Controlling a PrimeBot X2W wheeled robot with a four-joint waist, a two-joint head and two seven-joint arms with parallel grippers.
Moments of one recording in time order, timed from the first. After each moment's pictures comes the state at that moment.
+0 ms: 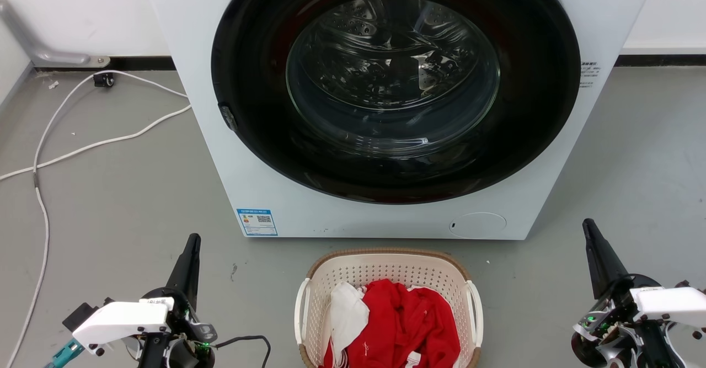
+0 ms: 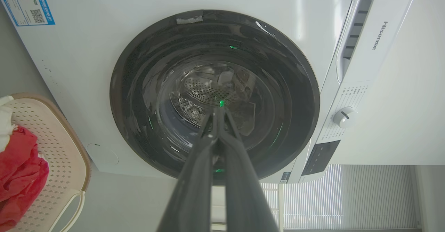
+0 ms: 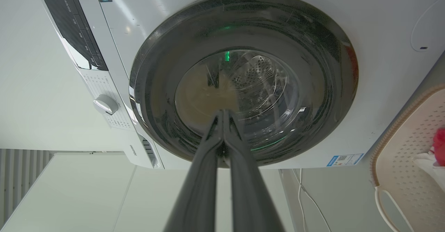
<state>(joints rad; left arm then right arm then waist) -0.10 0.06 0.11 0.25 -1.62 -0.13 0.11 -0.10 -0.06 -0.11 0.25 1.62 0.13 0.11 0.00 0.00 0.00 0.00</state>
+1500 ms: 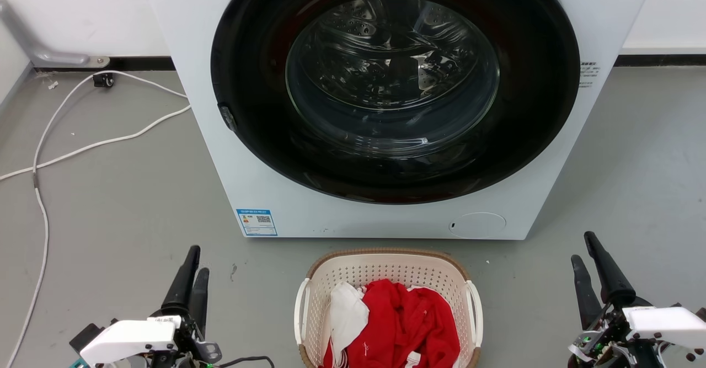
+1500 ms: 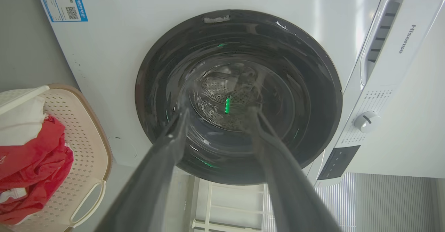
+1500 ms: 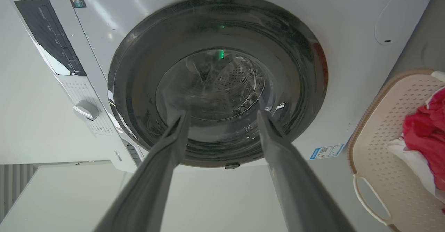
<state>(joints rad) -0.06 0.05 0.10 0.28 -1.61 -0.13 0.10 -0.06 -0.05 -0.10 0.28 1.62 0.13 0.10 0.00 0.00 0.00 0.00</state>
